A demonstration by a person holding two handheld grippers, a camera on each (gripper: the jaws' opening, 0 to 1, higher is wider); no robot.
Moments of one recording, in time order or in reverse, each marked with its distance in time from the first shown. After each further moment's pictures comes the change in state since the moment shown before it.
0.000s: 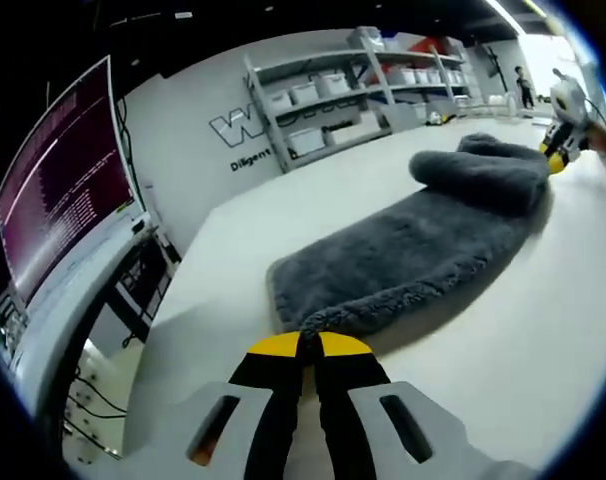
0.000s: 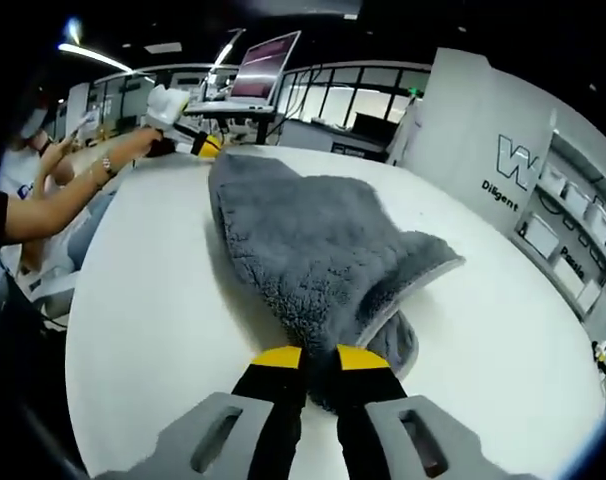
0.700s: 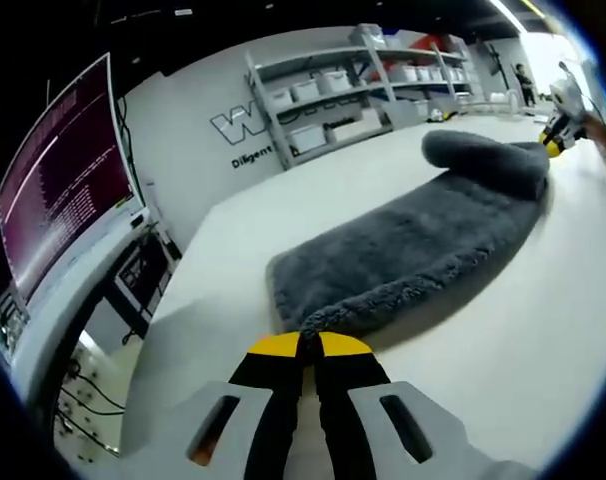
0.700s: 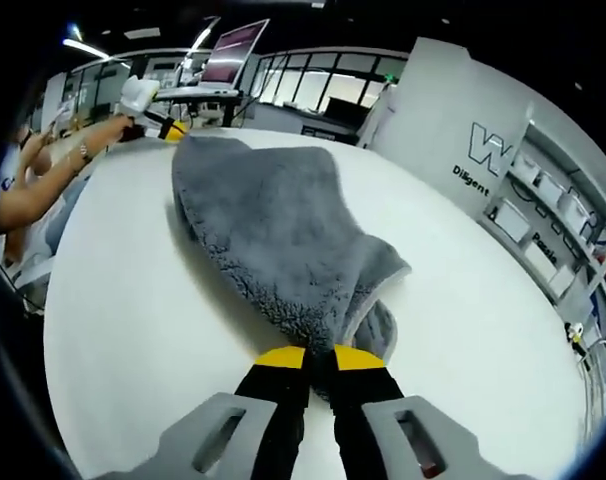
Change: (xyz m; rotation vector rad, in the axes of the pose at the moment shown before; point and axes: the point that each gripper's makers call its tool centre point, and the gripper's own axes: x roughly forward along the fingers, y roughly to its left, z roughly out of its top) left arm 0.002 0.001 -0.004 -0.007 0.012 0.004; right arm -0.038 -0.059 -0.043 0.024 0.086 -0.139
